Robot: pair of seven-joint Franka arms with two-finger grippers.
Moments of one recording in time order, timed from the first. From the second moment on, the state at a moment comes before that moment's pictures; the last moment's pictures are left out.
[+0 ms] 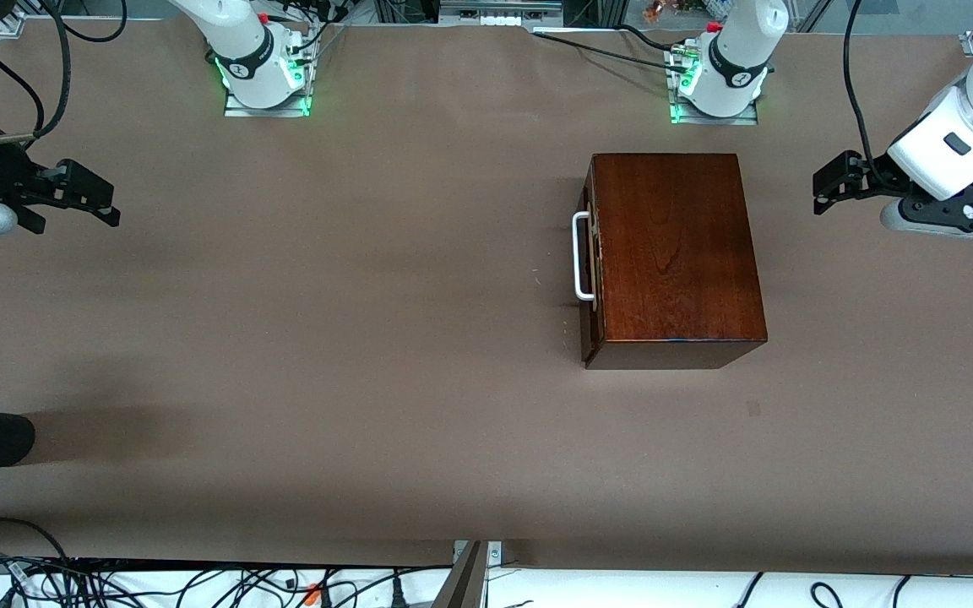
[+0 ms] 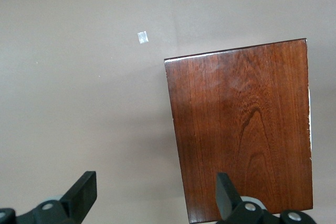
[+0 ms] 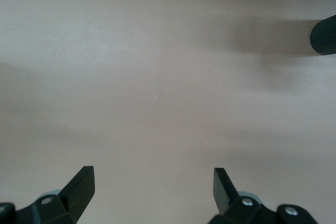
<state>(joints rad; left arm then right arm) -0.07 0.05 -0.06 -1.52 0.02 1.51 -0.01 0.13 0.05 -0.08 -1.55 0.04 1.63 -0.05</state>
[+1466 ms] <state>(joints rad) -0.09 0.06 -0.18 -1.53 0.02 1.57 -0.06 0.13 0.05 -0.09 -1.55 0.04 1.63 -0.05</state>
